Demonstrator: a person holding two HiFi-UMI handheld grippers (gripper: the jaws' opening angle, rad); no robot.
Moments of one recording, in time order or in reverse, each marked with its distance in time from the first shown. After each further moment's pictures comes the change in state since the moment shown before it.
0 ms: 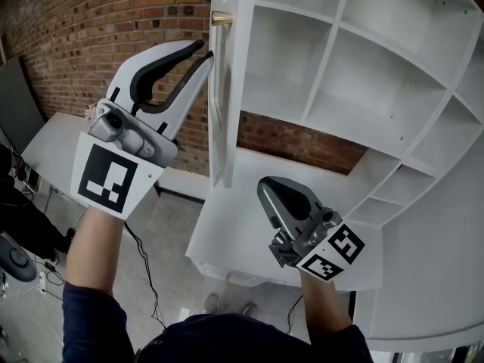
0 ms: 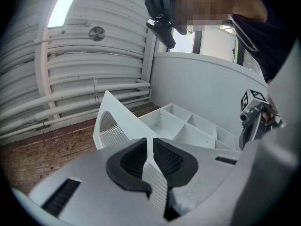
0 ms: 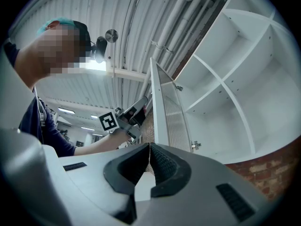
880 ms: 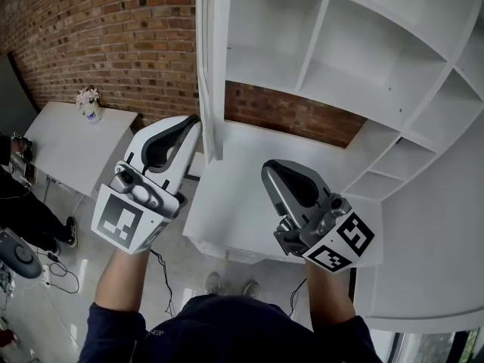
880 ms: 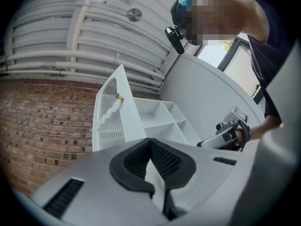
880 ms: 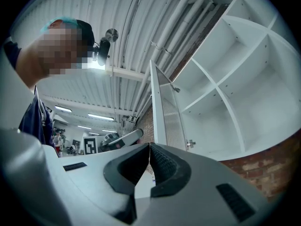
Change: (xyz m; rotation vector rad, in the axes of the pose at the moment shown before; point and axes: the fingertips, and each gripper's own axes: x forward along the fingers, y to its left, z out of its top) left arm -0.070 -0.104 -0.059 -0.448 0.113 -0.039; right arm -0.027 0.004 0.001 -0.003 0.014 -0.042
